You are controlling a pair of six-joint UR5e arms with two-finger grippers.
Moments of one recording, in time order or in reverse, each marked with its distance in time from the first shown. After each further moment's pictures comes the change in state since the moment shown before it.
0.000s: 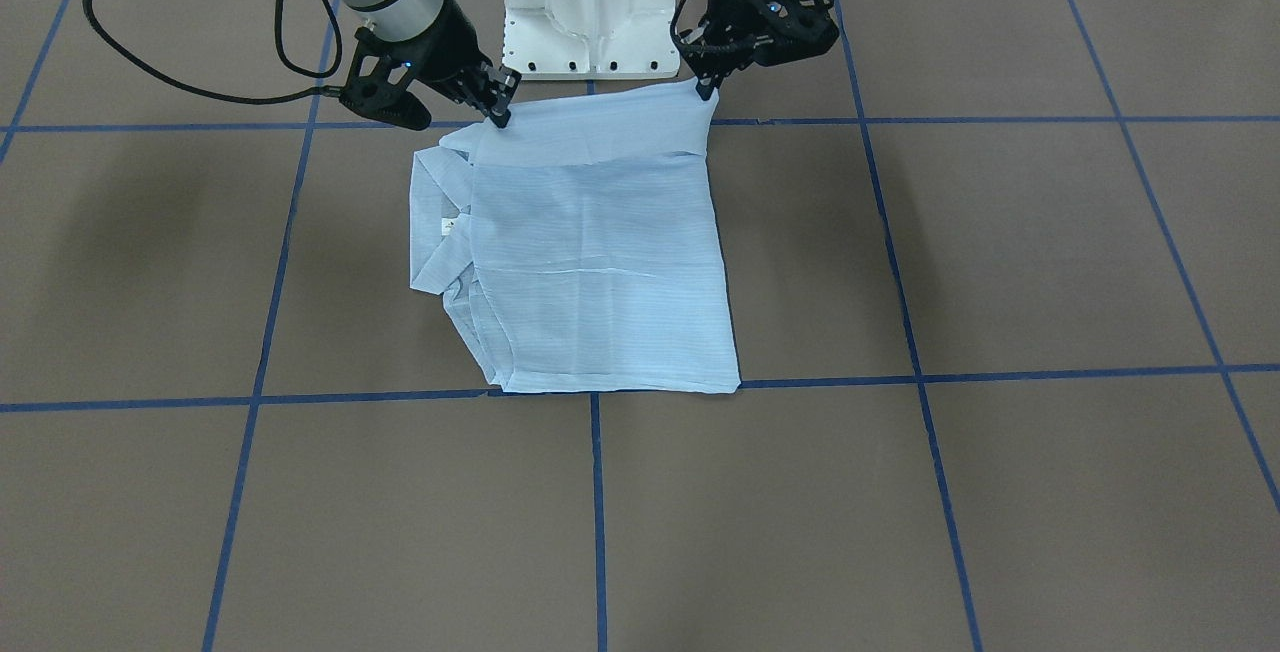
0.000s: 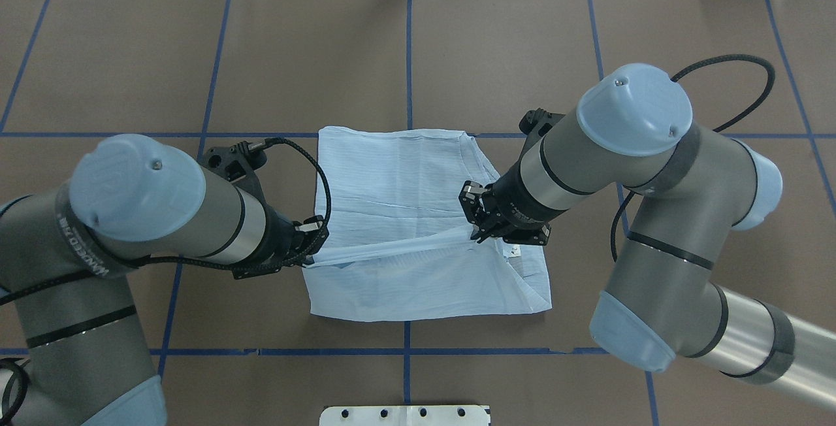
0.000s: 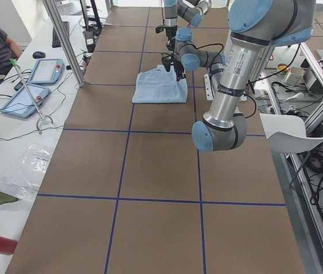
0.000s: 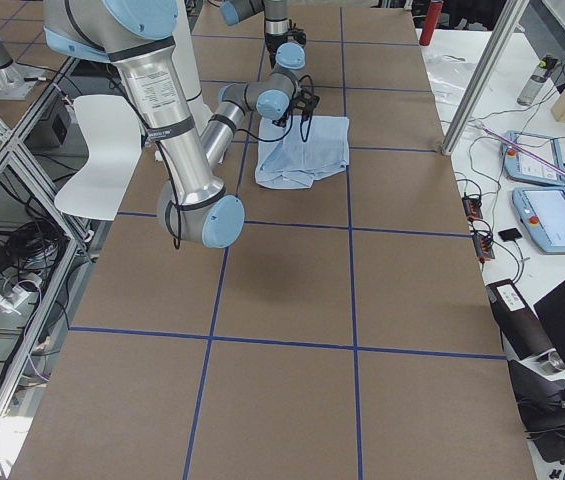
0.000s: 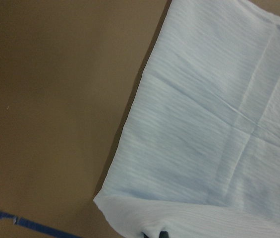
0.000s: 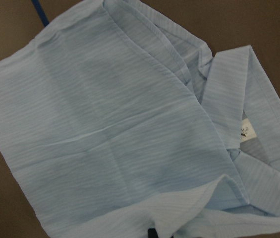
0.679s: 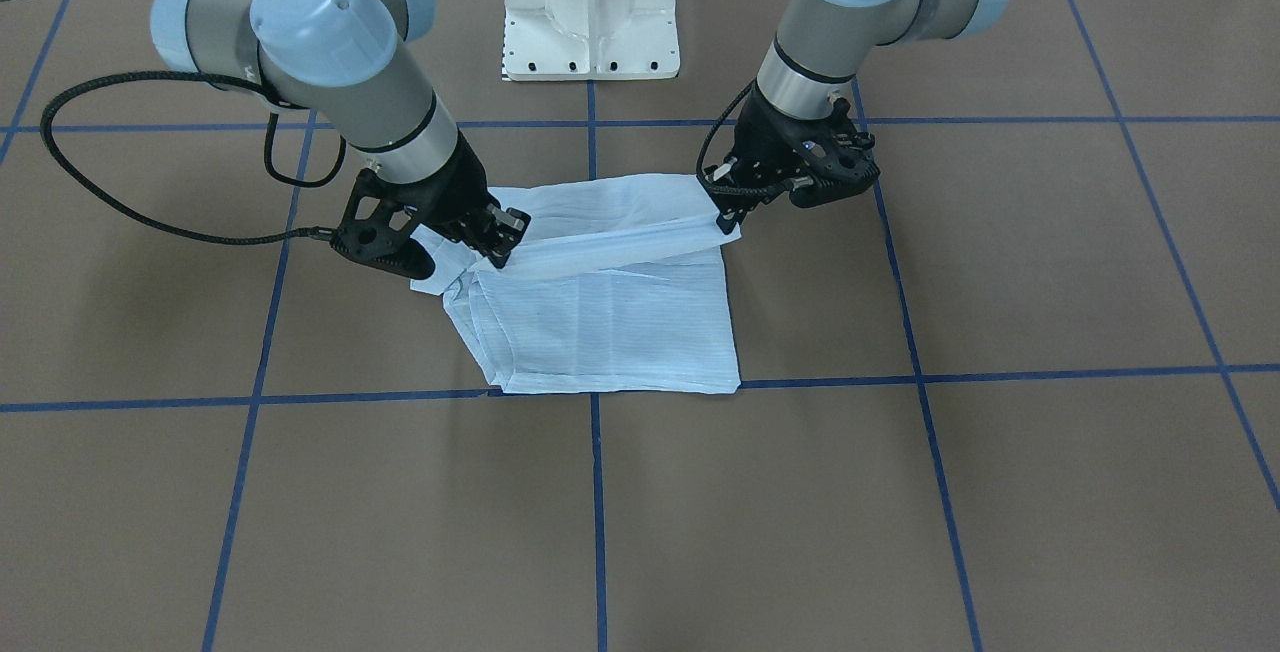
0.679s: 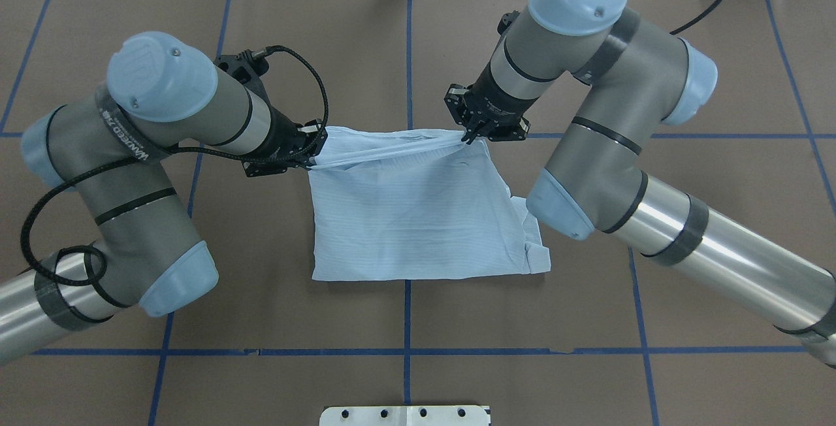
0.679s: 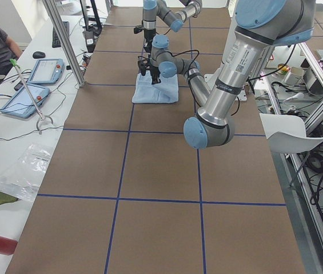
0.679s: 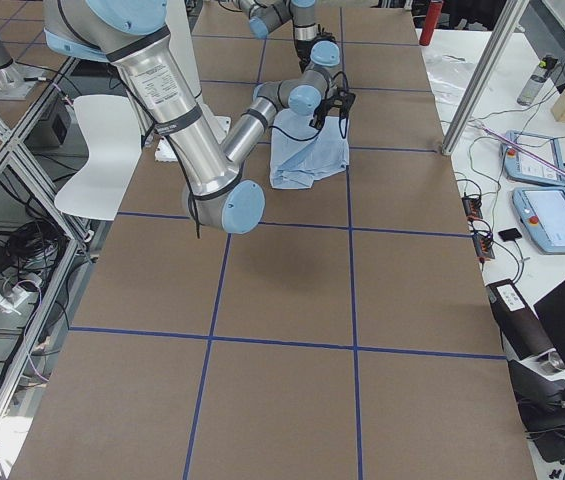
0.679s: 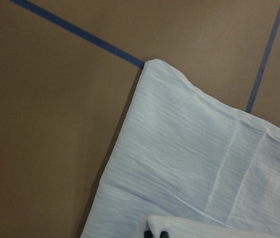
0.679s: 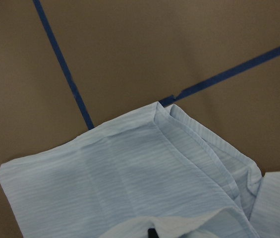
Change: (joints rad) left arm -0.174 -0.083 0.285 -0.218 -0.025 0.104; right arm 0.139 0.235 -0.354 0.008 -0.007 -0.153
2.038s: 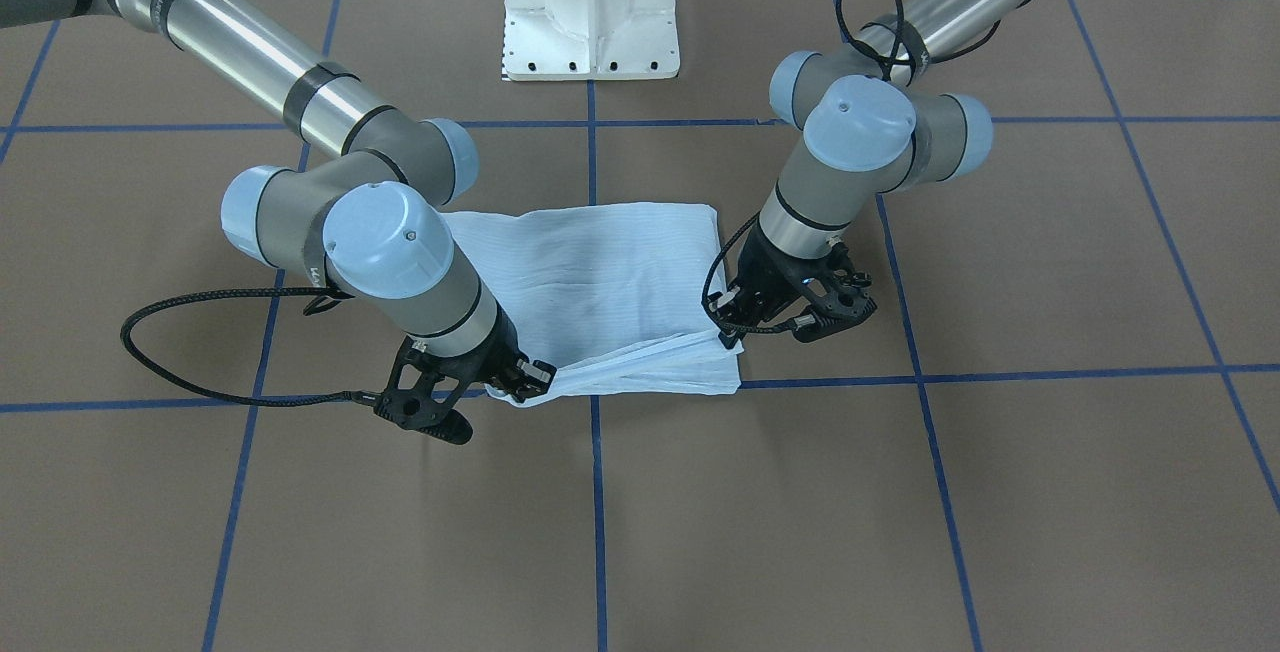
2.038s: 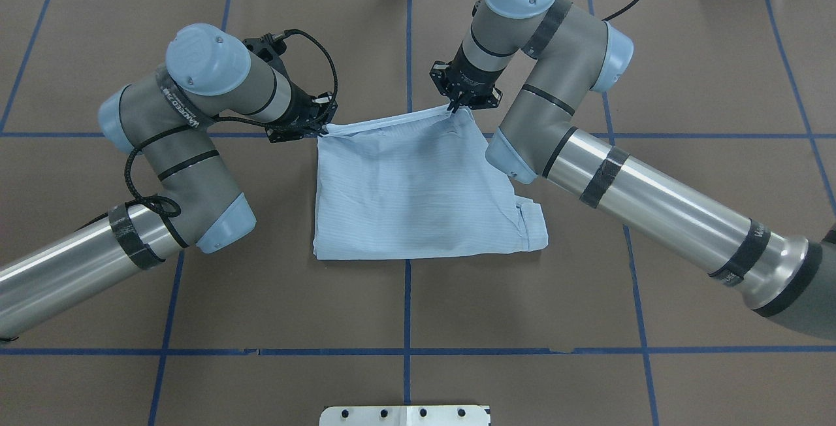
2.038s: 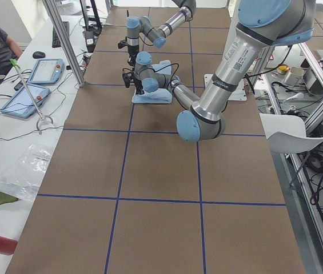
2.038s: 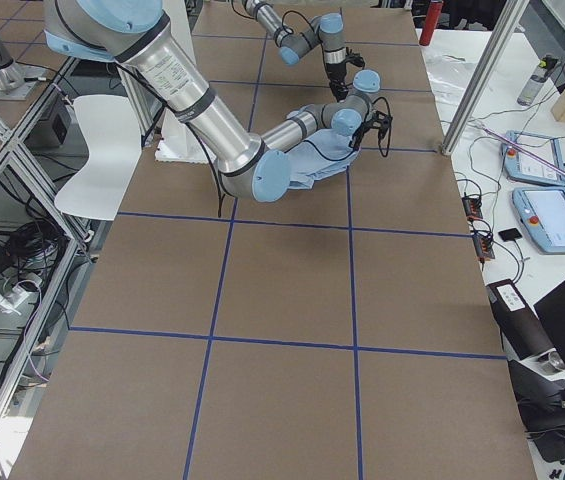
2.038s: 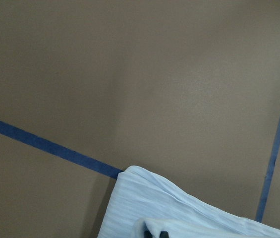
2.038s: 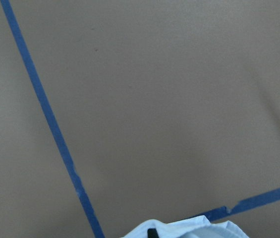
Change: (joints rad) left arm -0.035 -0.093 0.349 -0.285 0.007 0.006; right arm 0.019 0.143 -0.441 0.293 -0.020 -0.026
